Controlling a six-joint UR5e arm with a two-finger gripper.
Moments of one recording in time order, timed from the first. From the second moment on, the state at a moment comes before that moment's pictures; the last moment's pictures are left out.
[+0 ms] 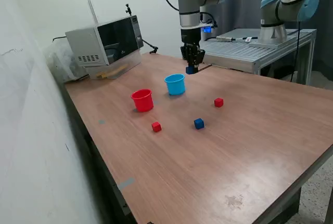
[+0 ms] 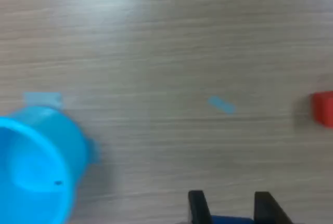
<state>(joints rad) -0.11 -1.13 1.74 -2.25 -1.62 3.13</state>
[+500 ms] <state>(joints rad) -0.27 -1.13 1.74 -2.25 -1.62 3.12</state>
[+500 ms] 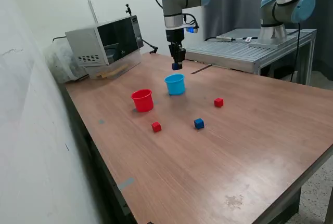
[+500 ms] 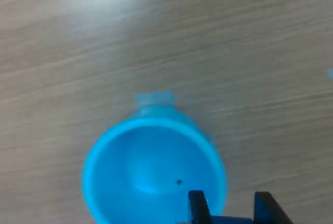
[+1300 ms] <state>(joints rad) -0.28 -1.13 1.75 -2.25 -1.62 3.11</state>
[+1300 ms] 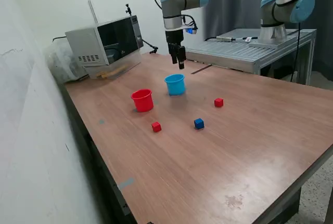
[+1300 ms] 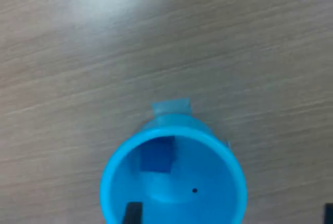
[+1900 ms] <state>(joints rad) -0.06 -1.45 1.77 -2.05 -1.61 3.22</state>
